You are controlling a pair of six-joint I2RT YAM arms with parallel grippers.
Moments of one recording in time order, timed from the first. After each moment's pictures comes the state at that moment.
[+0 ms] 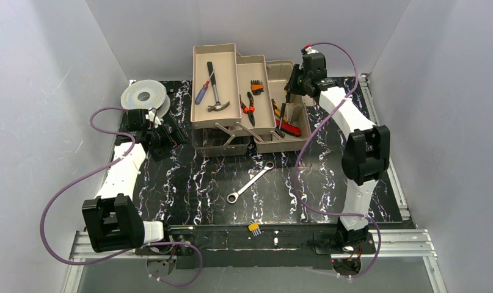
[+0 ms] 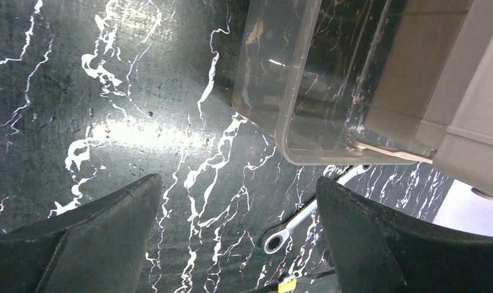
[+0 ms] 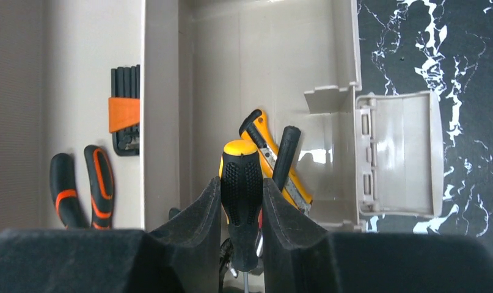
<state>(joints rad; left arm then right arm) 0.10 1.29 1.00 -0.68 0.35 -0.44 0.30 1.96 1.77 -0.41 -0.04 0.38</state>
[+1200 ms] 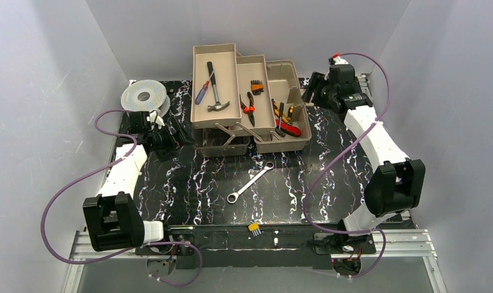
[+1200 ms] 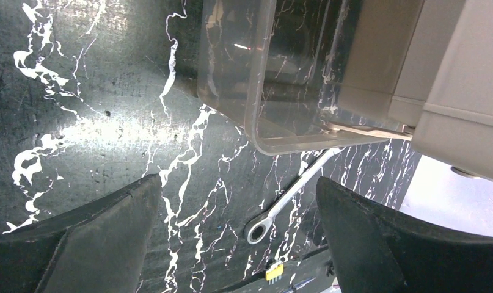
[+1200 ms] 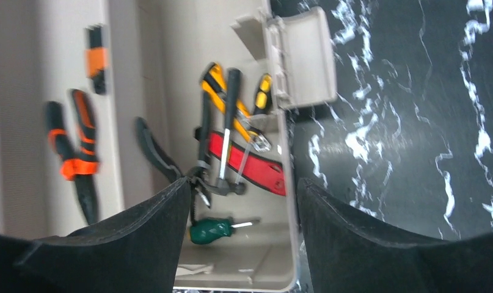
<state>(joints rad) 0.10 1.30 0.95 -0.62 0.49 -0.45 0.23 1.58 1.48 -0.45 -0.03 0.39</state>
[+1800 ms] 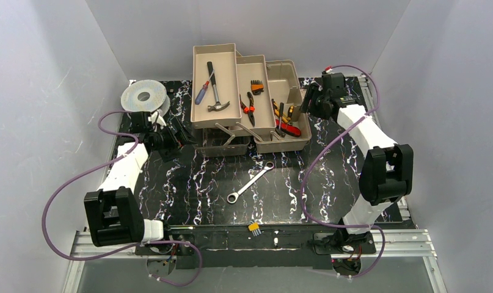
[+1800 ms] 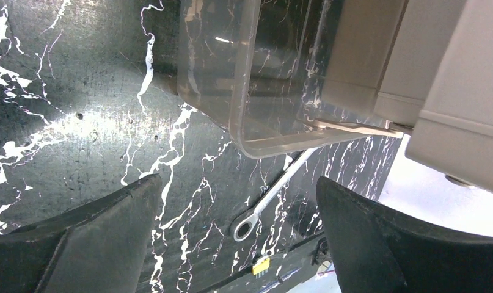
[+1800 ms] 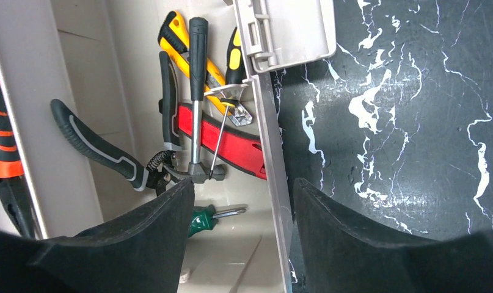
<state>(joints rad) 0.10 1.33 0.94 -0.58 0.56 -0.48 0.20 1.69 1.40 -0.46 -0.05 0.43</state>
